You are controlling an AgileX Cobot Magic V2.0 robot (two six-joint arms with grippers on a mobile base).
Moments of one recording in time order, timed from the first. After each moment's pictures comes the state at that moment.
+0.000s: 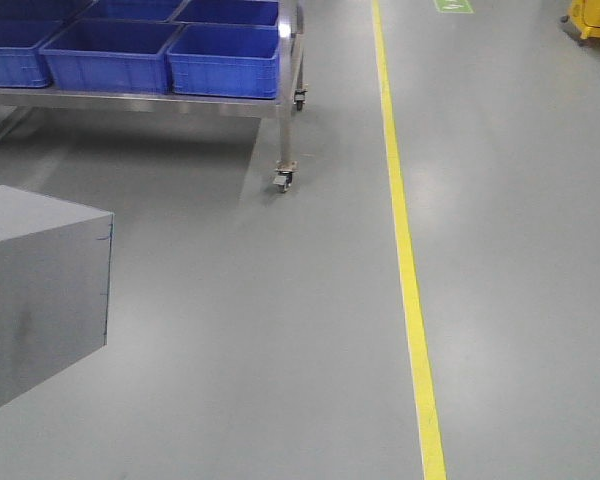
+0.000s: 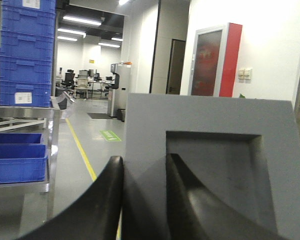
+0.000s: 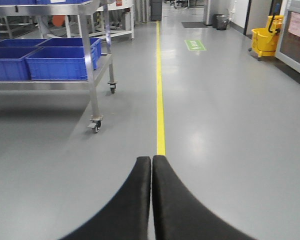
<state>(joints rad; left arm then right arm) -0.43 0.32 -0.30 -0.21 -0.14 0.02 -0.08 -0.01 0.03 0.01 0.22 0.01</state>
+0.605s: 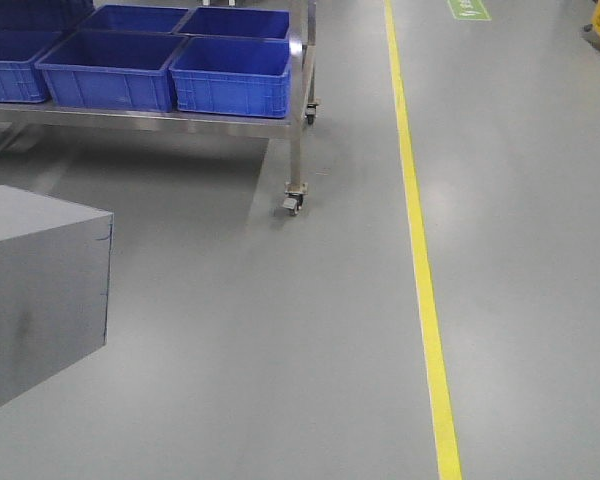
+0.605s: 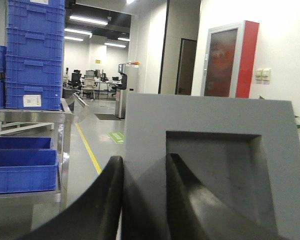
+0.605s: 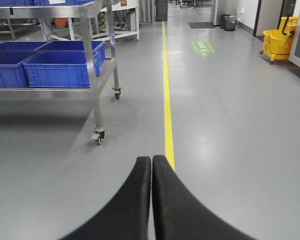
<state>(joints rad) -0.43 0.32 -0.30 -0.21 -0.14 0.02 -0.08 -0.01 0.03 0.01 0.22 0.01</state>
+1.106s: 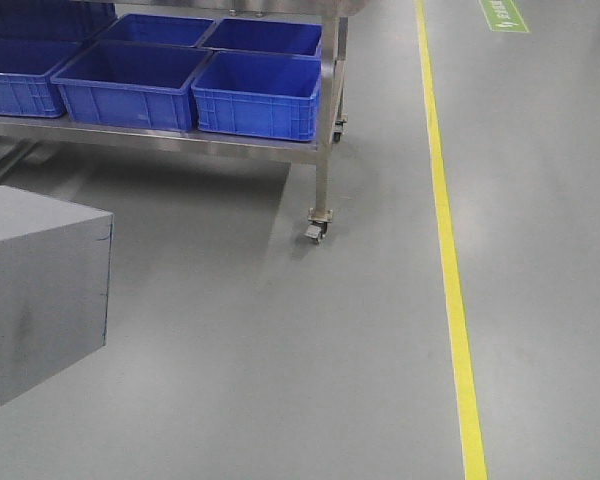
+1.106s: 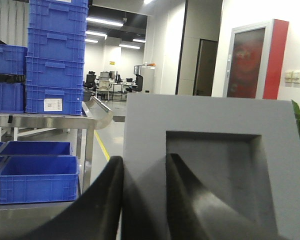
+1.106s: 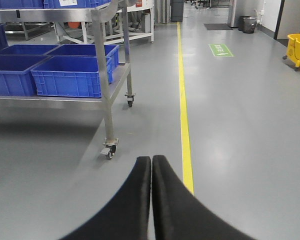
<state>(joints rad) -0.43 0.32 -0.30 -0.21 -0.14 0.02 -0.08 -0.01 0.03 0.01 0.22 0.01</state>
